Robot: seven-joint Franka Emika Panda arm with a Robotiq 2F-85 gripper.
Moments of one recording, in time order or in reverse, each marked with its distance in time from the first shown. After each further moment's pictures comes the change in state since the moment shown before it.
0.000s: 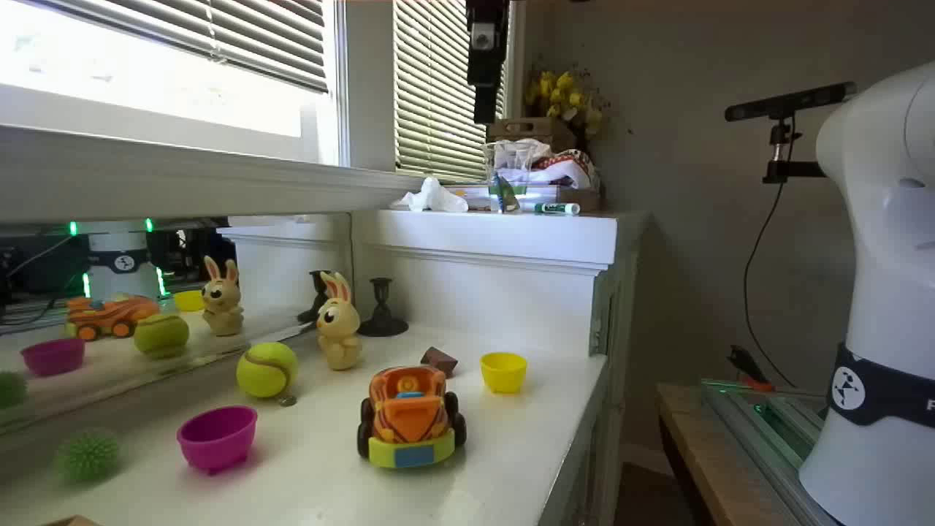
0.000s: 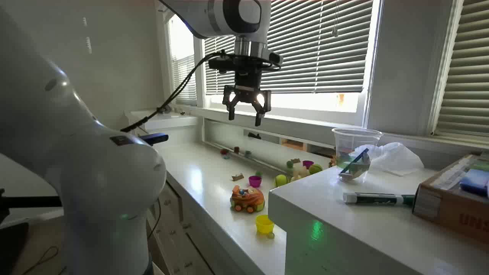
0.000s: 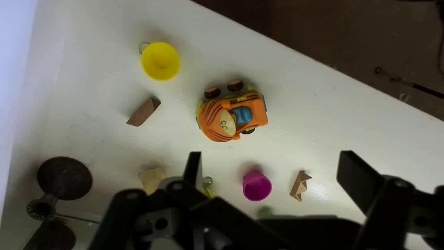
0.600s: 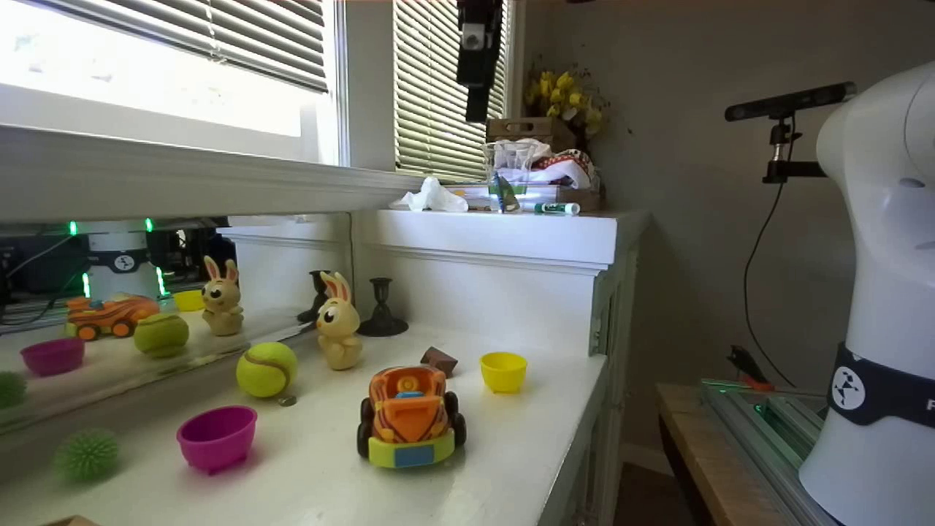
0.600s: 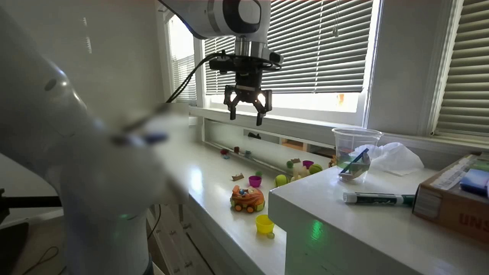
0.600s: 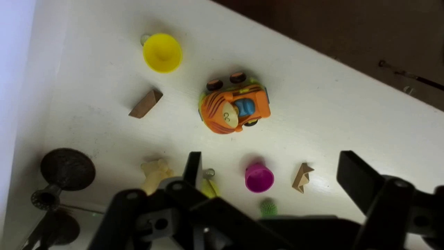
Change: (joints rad) arm -0.005 0.001 0.004 -0.005 -0.002 0.040 0.000
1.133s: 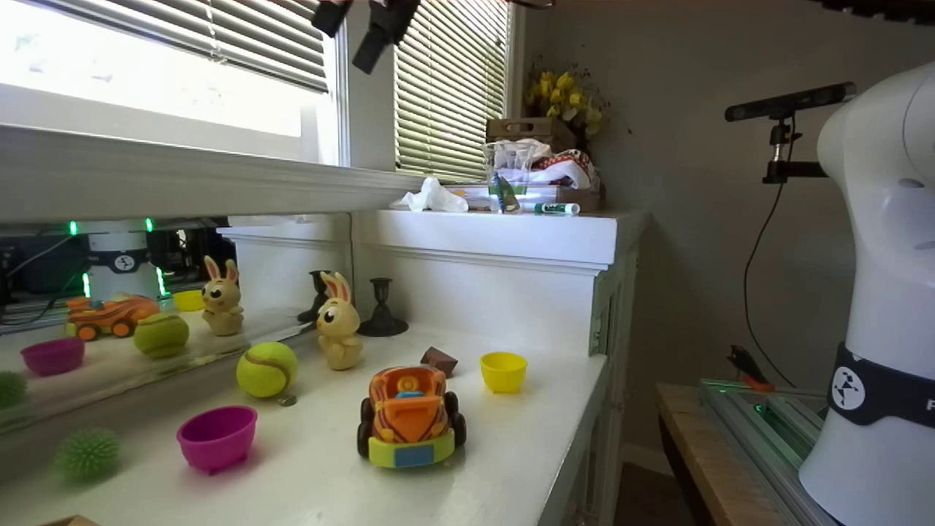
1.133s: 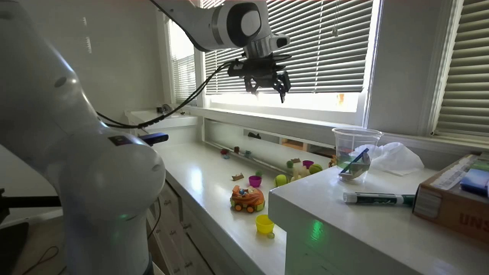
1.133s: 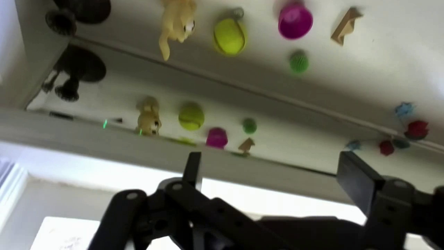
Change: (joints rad) arm -0.014 0.085 0.043 0.009 -0.019 0.564 0.006
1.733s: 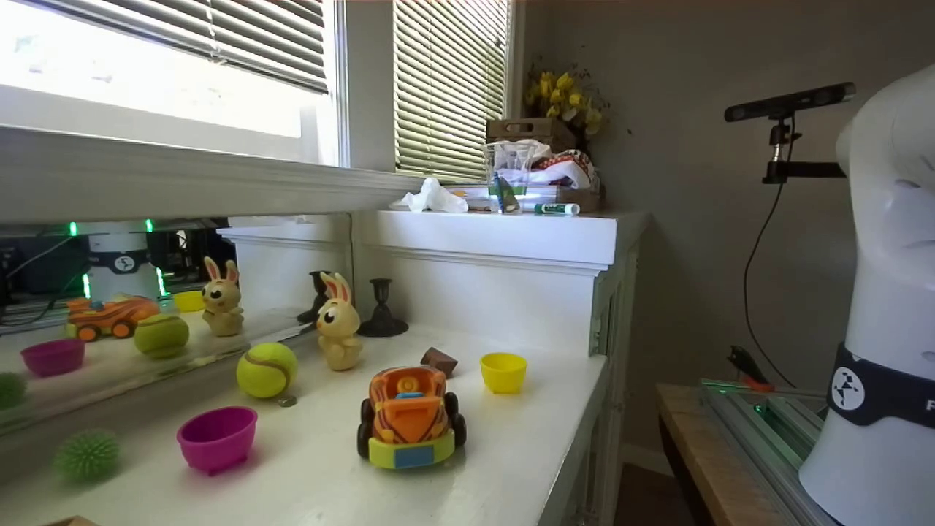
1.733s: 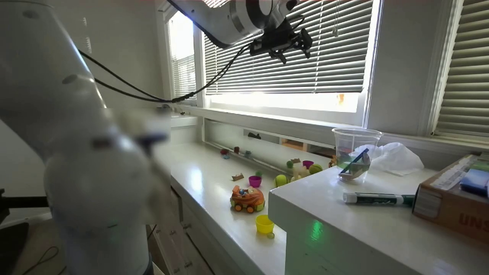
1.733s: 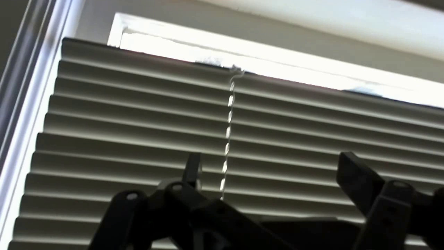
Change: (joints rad) arm -0.206 0.150 0.144 0.242 -0.239 0.348 0.261
